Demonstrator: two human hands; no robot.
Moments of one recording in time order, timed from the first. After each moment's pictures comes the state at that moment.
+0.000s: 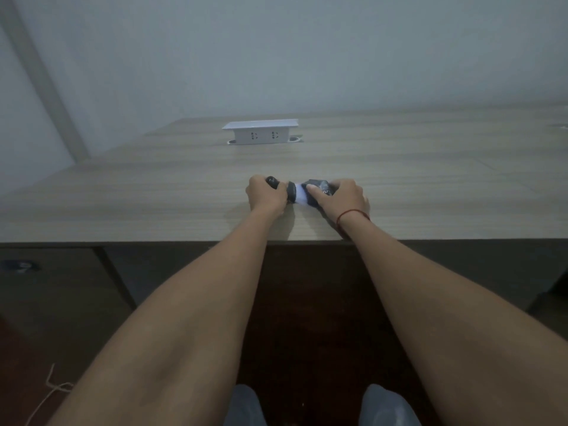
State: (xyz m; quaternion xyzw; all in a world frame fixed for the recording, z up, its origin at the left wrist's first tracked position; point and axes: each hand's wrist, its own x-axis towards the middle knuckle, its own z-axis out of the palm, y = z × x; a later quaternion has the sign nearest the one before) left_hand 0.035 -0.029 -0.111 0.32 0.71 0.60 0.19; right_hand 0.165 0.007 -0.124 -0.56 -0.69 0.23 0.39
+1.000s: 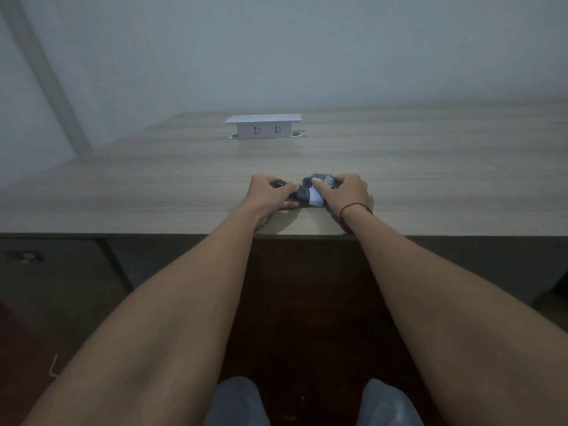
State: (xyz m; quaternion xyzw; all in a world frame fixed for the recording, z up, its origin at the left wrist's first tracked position) left_hand 0.031 -0.053 -0.108 0.41 0.61 0.59 0.32; right_hand 0.166 0.008 -0.122 -0.57 -0.68 0.25 0.39
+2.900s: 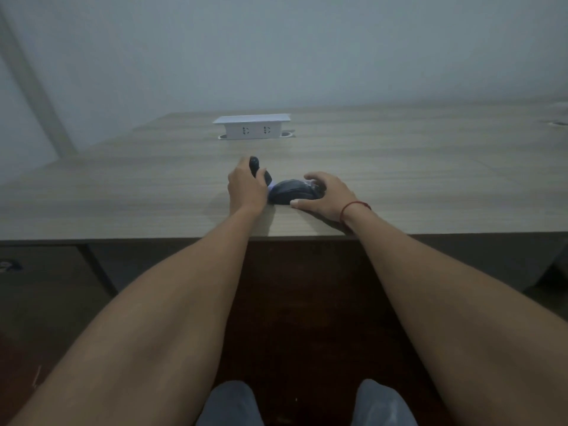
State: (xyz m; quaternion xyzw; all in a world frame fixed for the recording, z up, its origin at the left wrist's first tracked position) left_hand 0.026 -0.044 -0.105 0.43 0.73 0.53 -0.03; right_hand 0.179 0.010 -0.119 -0.46 -0.80 0.28 0.27
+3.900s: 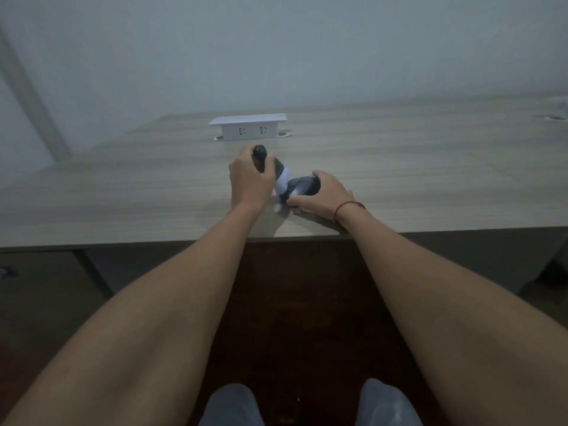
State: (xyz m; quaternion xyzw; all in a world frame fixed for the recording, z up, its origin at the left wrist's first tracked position) left_hand 0.032 -0.039 -0.094 0.48 0.65 0.59 -0.07; right_hand 0.174 0.009 -0.117 -0.50 -0.78 0.27 0.27
